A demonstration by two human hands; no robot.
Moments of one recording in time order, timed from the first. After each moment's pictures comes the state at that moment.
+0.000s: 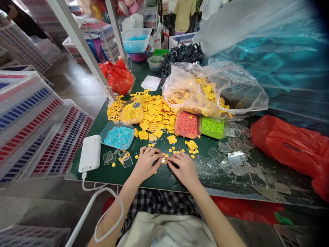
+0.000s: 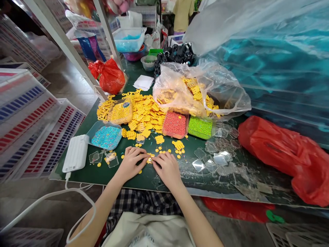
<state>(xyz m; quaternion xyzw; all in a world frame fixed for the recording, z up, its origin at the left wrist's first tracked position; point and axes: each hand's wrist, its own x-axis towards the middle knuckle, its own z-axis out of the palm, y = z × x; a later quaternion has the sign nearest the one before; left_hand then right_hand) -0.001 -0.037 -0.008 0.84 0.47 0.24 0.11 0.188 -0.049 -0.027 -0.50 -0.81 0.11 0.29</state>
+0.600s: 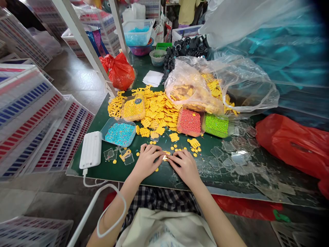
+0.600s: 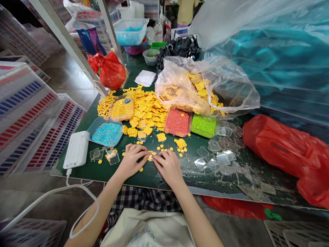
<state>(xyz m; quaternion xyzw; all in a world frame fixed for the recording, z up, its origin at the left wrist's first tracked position) -0.002 -0.036 -0.010 0.84 0.47 0.25 0.12 0.188 -0.049 -0.029 -0.49 -0.82 0.11 0.28</state>
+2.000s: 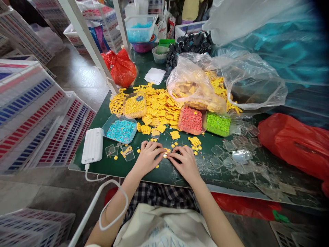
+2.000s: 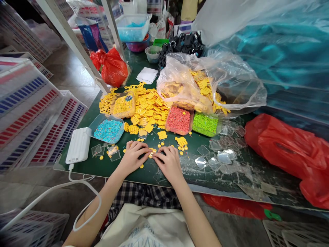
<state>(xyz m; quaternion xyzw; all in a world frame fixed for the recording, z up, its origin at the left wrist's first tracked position) -0.002 -0.036 -0.012 0.84 0.48 0.25 0.10 0.188 -0.047 -0.025 -0.48 -0.81 0.11 0.33</state>
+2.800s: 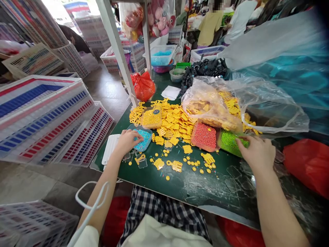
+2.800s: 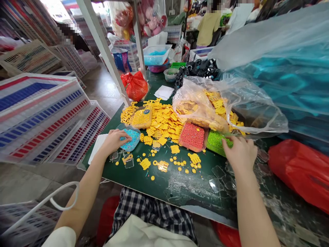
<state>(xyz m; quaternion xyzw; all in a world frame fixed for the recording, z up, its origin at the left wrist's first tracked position) -0.135 0.027 0.040 0.76 0.63 0.12 0.06 0.351 0.067 -0.005 -0.64 -0.70 -0.12 0.31</state>
